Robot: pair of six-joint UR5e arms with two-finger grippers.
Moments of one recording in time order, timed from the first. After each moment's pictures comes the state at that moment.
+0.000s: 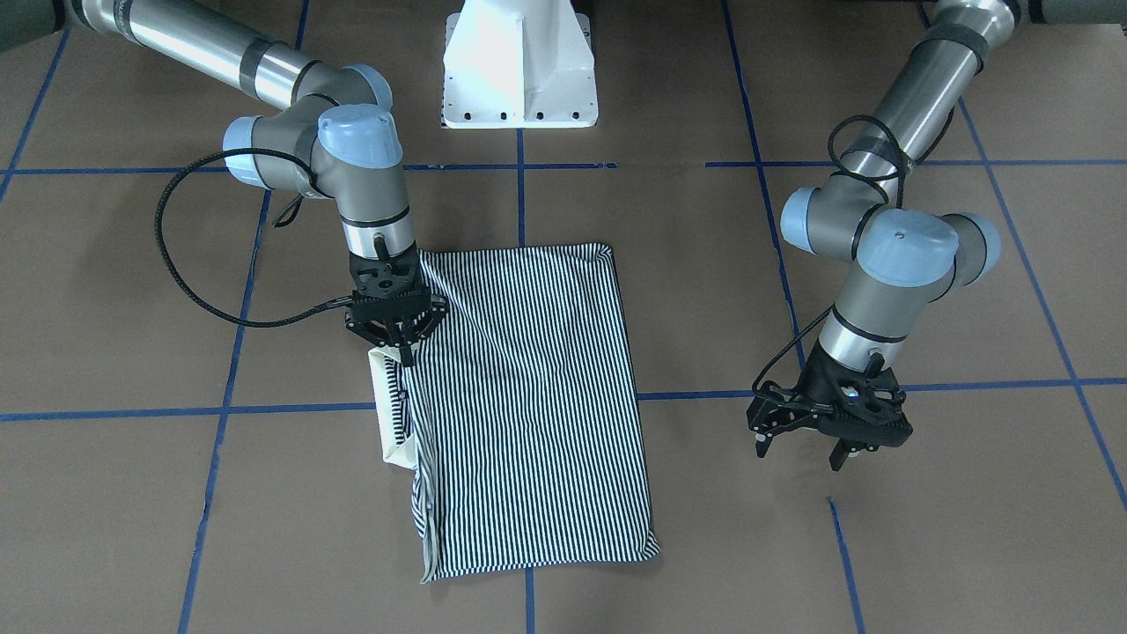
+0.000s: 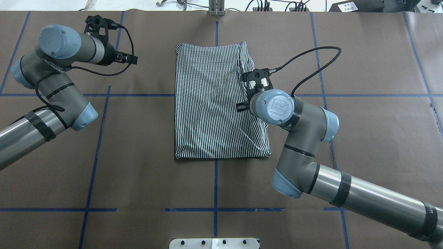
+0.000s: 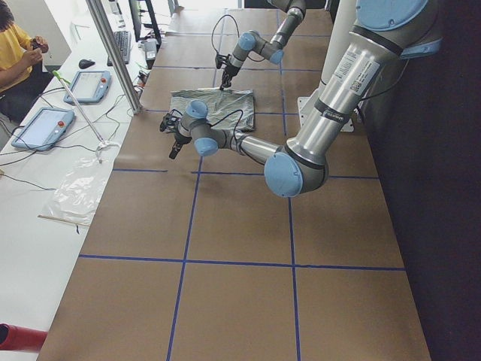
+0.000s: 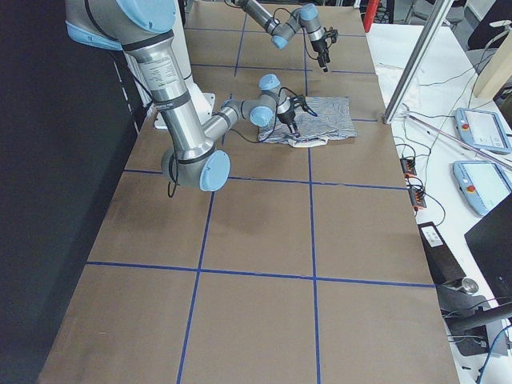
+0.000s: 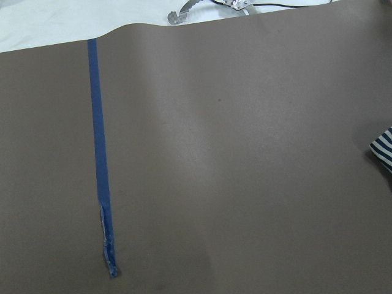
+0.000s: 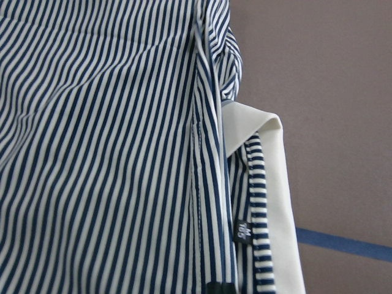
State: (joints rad) left arm -0.87 -2.13 -1.23 -2.35 -1.80 -0.82; right arm 0.52 -1.05 1.56 -1.20 1.48 1.00
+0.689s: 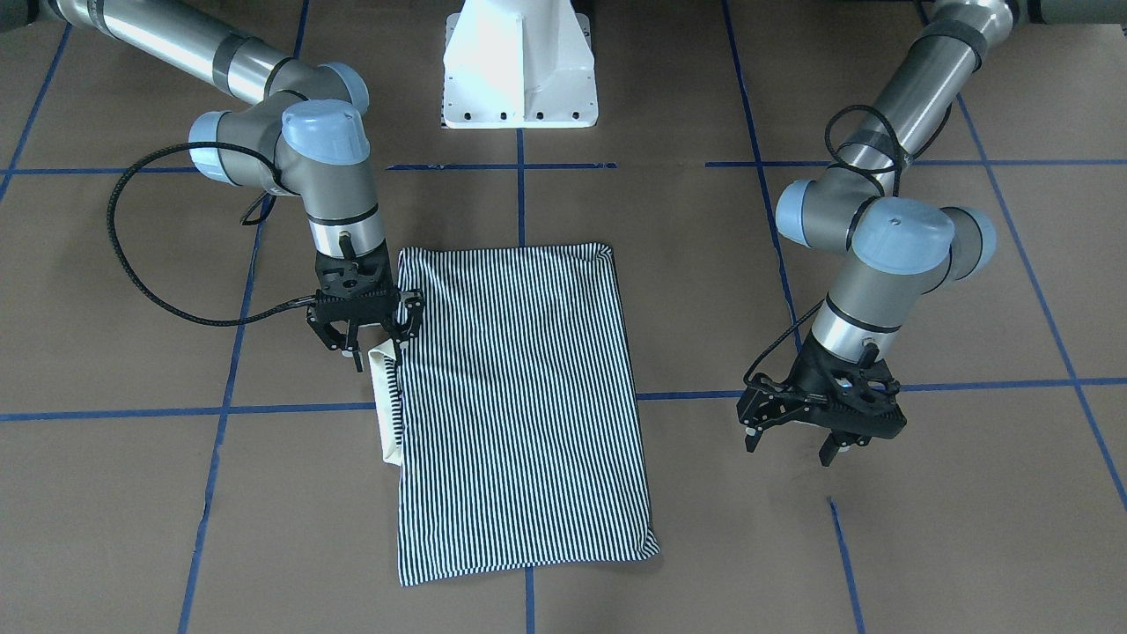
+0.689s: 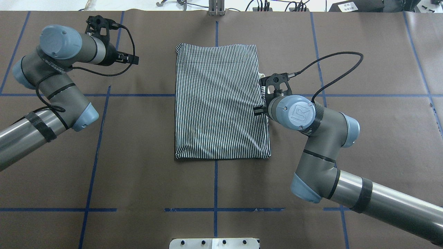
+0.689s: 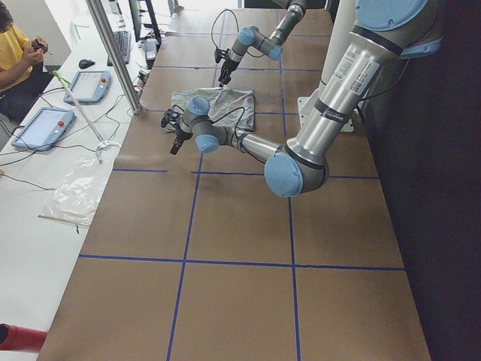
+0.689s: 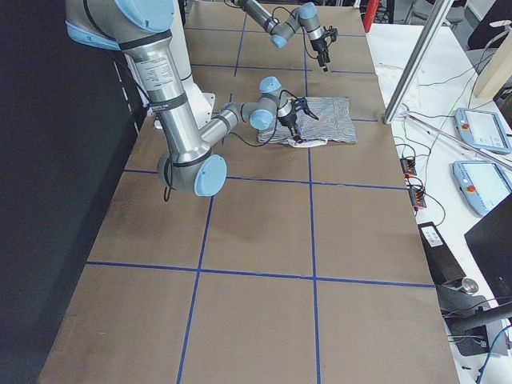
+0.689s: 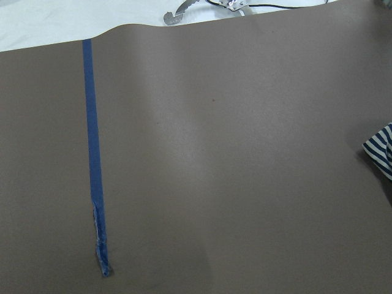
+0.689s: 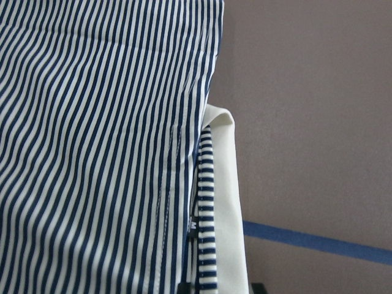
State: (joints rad) left arm -0.87 -2.13 -1.28 -2.35 -1.80 -0.87; right arm 0.57 -1.09 1.62 -1.19 1.52 1.00
